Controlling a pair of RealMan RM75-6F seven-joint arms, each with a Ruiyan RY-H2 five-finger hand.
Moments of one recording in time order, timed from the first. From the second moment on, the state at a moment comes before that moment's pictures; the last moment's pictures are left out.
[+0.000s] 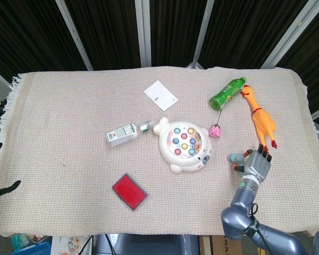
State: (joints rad) left arm -0.06 -1.13 -0.11 -1.70 1.35 1.51 0.12; right arm 0.53 -1.71 0.52 -1.62 -0.32 1.56 -0.73
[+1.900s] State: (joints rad) left arm -0.06 -1.13 -0.10 -1.71 1.35 1.50 0.13; right arm 0.52 -1.70 0.50 -1.65 -0.39 1.55 -0.69
